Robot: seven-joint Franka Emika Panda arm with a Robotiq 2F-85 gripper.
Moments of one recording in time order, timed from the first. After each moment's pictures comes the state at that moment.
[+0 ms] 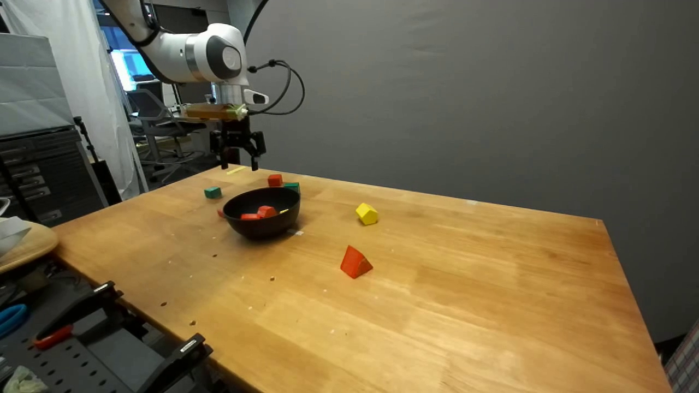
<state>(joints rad) 0.27 0.62 0.14 -1.71 -0.06 2.22 0.08</state>
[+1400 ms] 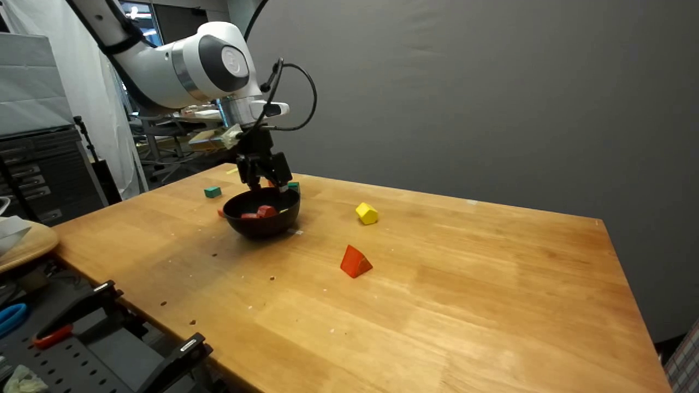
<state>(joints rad) 0.22 0.33 -0.07 -2.31 -0.32 2.58 0.50</state>
